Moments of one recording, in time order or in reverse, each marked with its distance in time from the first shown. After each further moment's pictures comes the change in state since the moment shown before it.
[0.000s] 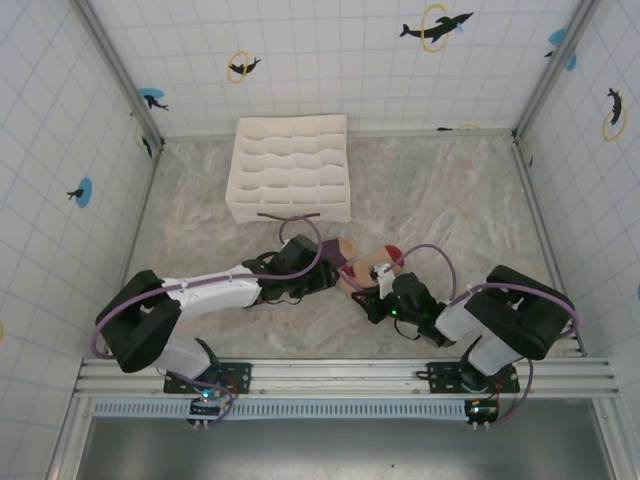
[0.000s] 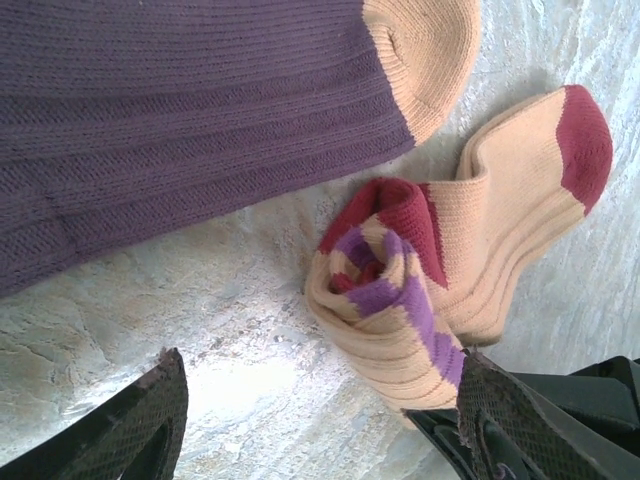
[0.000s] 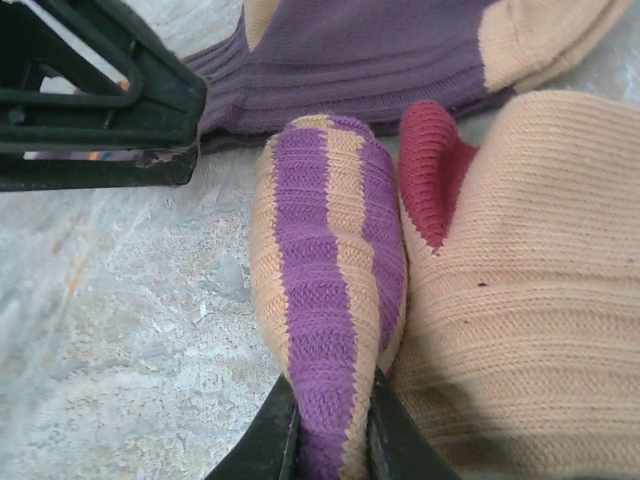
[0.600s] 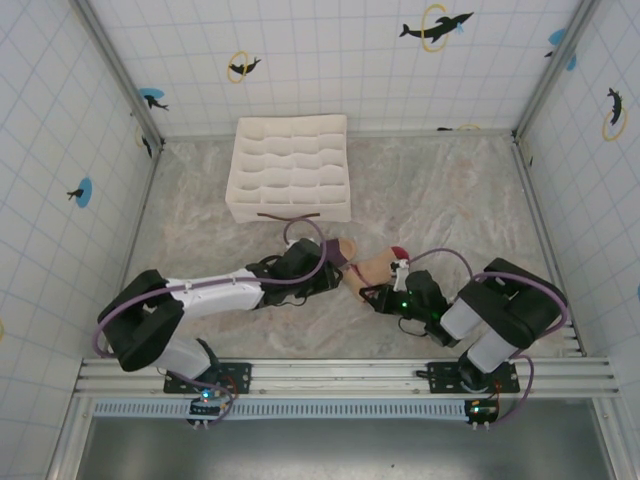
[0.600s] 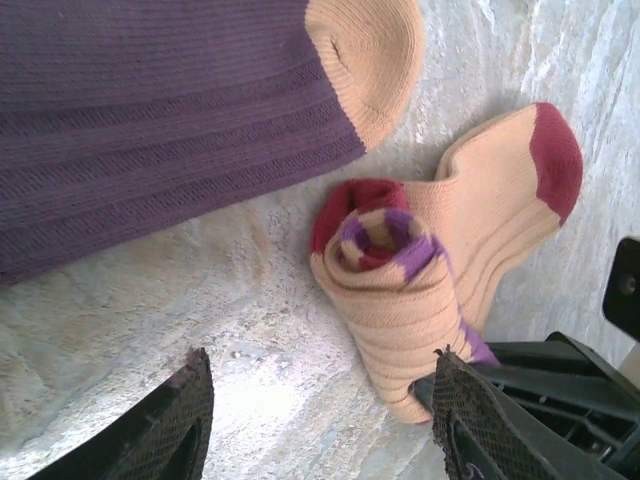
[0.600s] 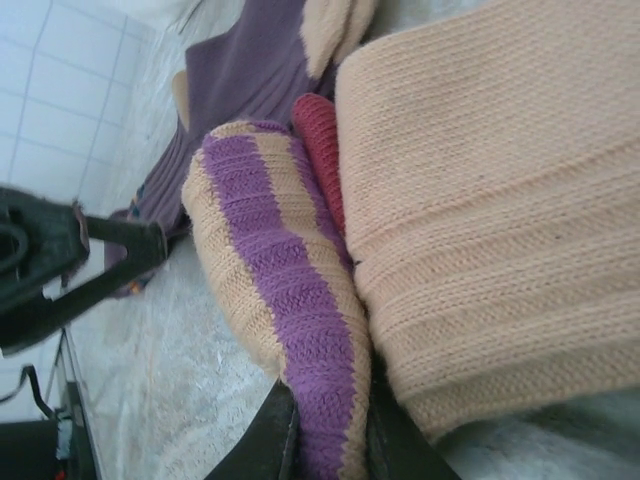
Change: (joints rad) left arm -0.042 0.018 -0.011 0.090 -0.031 0.000; right arm -0.132 0.069 -0.059 0.124 -0.106 0.435
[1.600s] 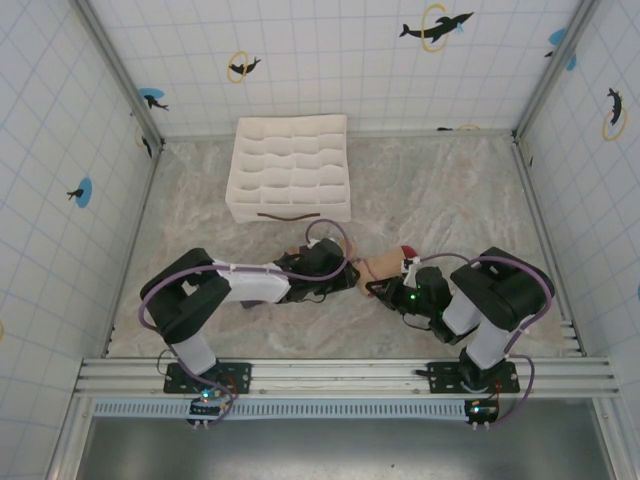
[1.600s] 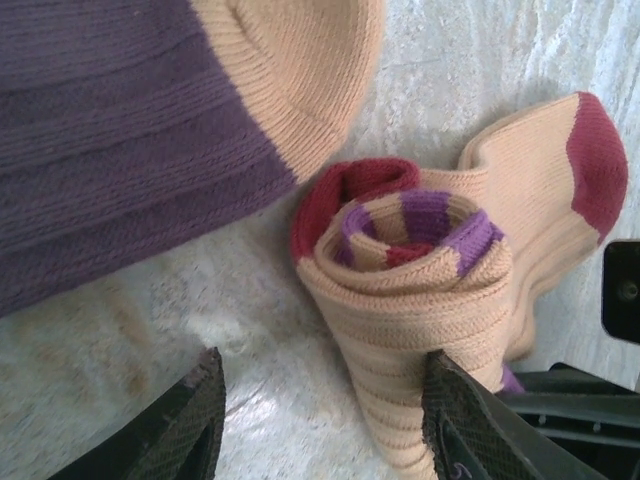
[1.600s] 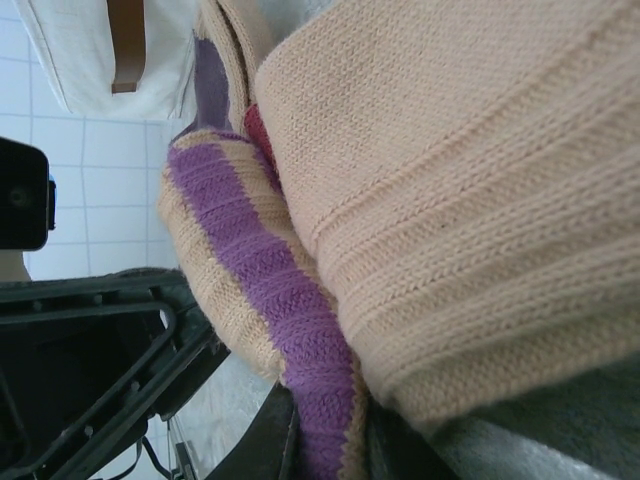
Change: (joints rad) left arm -0.032 0.260 0.101 0.176 0.016 0.003; right arm -0.121 0.109 -0.014 0.140 -0.105 0.260
